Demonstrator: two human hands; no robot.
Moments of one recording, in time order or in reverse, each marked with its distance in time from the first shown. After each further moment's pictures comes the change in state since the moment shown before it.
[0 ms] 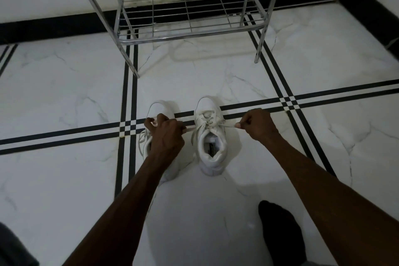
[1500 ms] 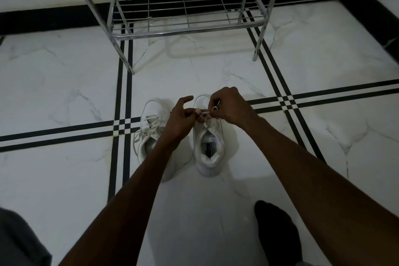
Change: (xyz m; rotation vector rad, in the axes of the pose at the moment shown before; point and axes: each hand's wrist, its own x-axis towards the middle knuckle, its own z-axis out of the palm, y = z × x) left_hand 0.037 0.030 0.006 -1.265 -0.176 -0.152; right_hand 0.014 -0.090 -0.010 0.024 -0.090 -0.436
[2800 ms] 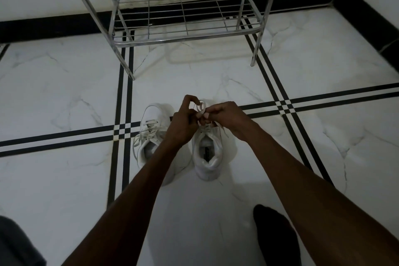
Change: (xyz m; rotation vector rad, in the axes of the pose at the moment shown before) left_hand -0.002 0.012 0.005 0.387 -0.026 0.291; right_hand -0.017 -0.003 0.011 0.711 -0.056 0.398
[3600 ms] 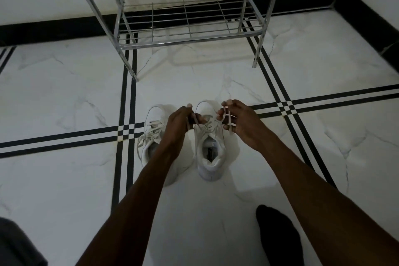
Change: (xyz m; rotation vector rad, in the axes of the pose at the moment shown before) left_hand -0.013 0.006 -0.010 -0.647 0.106 -0.329; right_hand -0.020 0.011 -0.021 0.521 -0.013 0.052
